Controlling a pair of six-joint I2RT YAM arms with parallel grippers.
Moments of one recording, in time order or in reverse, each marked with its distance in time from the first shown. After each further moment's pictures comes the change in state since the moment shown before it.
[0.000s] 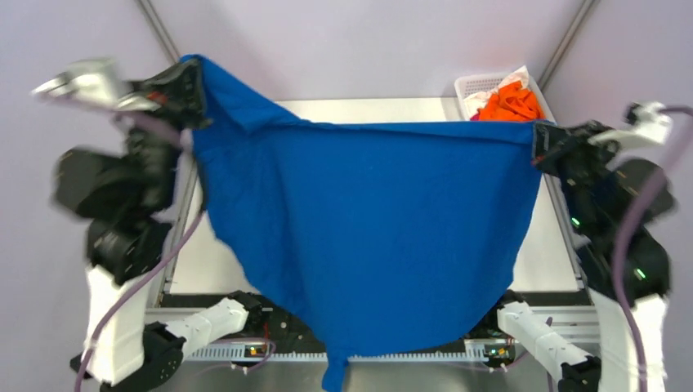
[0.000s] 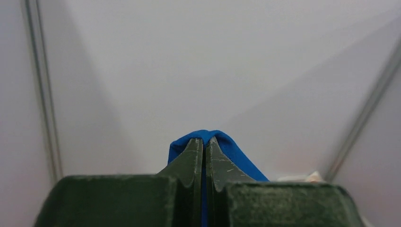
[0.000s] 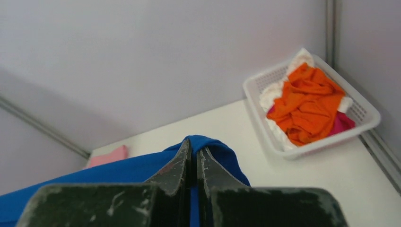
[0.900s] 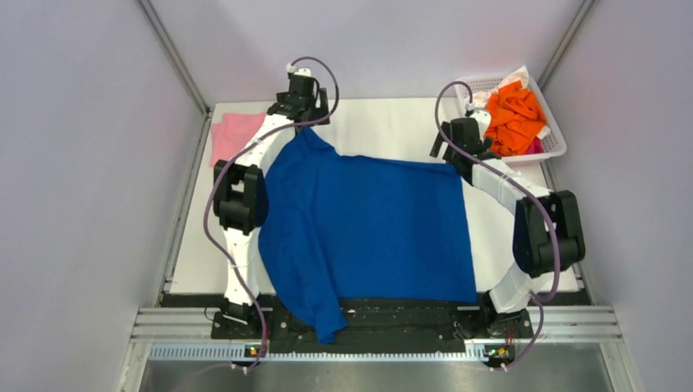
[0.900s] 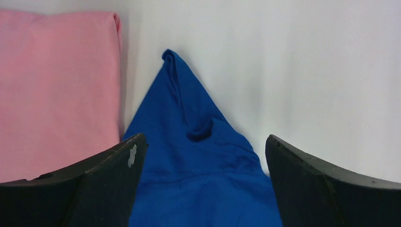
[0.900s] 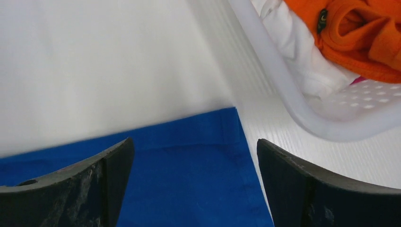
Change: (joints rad) left arm 0.249 1.258 0.150 -0.114 0.036 -0.193; right arm -0.055 0.964 -0.422 0.589 0.120 0.022
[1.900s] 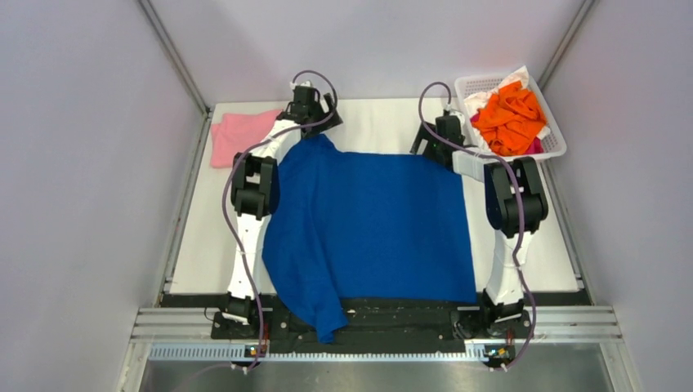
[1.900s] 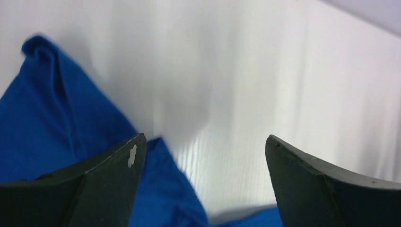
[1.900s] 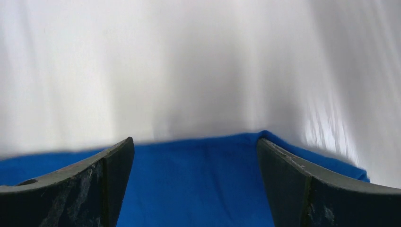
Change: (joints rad) left arm 0.043 0.237 0.089 0.121 0.348 -0.320; right arm -0.003 0.297 0.131 0.151 -0.301 0.066
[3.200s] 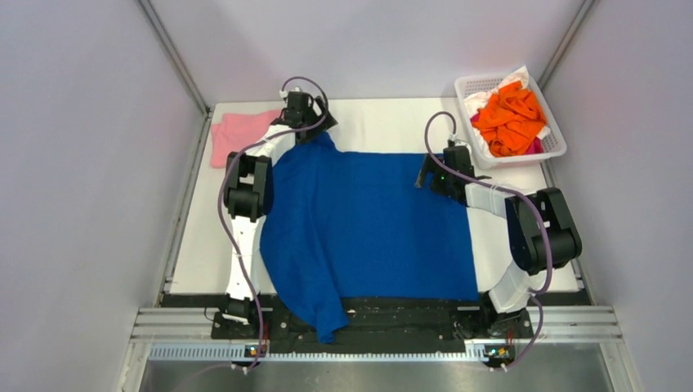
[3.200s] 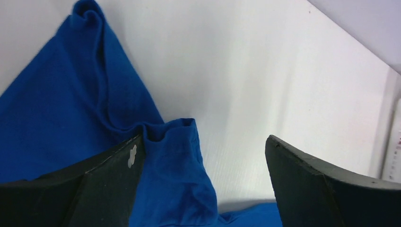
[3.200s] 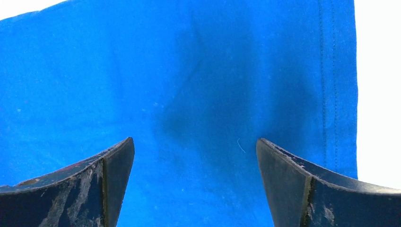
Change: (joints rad) left arm 0.023 -0.077 -0.163 0.124 -0.014 -0.135; right arm 0.039 -0.328 -0.415 0.004 -0.044 0.001
